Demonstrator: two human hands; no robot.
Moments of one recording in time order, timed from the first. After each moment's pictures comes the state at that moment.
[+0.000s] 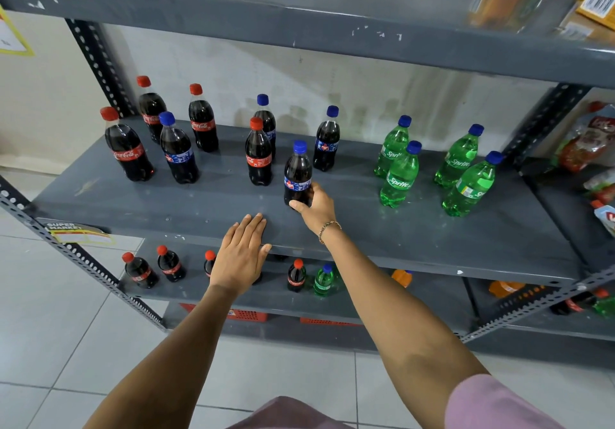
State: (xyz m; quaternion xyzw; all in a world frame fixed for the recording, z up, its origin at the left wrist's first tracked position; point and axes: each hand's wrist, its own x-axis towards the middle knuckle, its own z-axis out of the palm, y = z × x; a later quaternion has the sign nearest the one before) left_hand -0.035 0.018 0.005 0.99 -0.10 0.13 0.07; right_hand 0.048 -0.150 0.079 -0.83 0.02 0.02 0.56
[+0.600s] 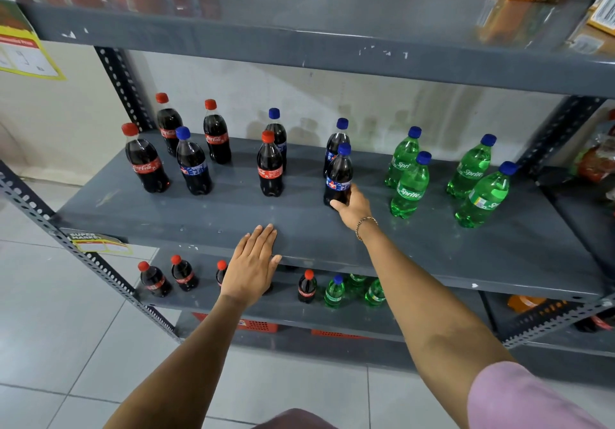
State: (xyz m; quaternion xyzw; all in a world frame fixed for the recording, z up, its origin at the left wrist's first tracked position) left_hand -0.037 0.020 0.008 0.99 -0.10 0.12 0.06; right_hand 0.083 -0.198 0.081 -0.86 0.04 0.02 0.50
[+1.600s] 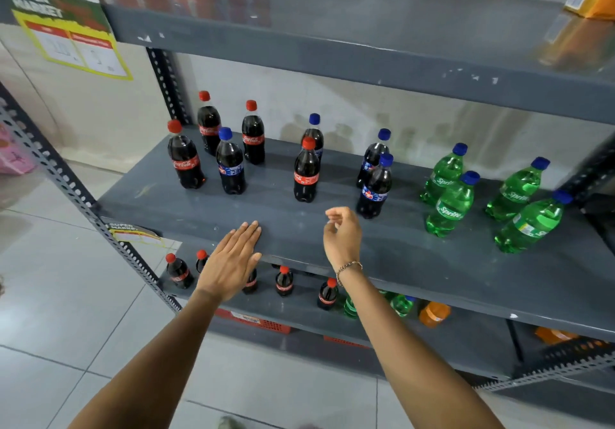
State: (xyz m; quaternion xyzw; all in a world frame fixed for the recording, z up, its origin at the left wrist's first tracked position) left_hand -0.033 0.111 0.012 0.99 -0.08 0.12 0.05; right_hand 0.028 -0.107 0.078 -0.84 0.03 -0.13 0.53
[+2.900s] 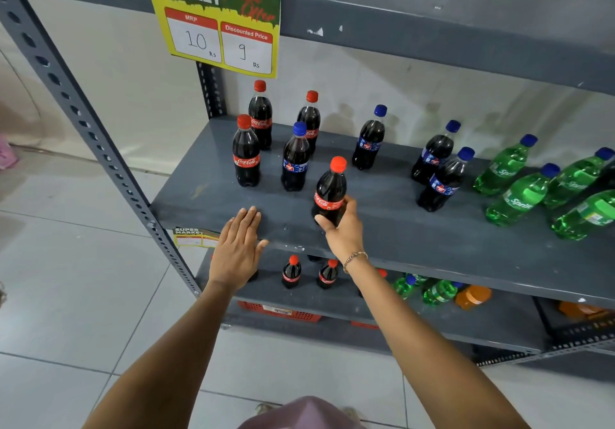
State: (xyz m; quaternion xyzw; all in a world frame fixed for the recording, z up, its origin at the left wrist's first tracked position) left_hand -0.027 0.253 0.001 0.98 -0.04 0.13 0.11; right_hand 0.013 0.045 0.080 -0.83 0.06 -0.01 0.55
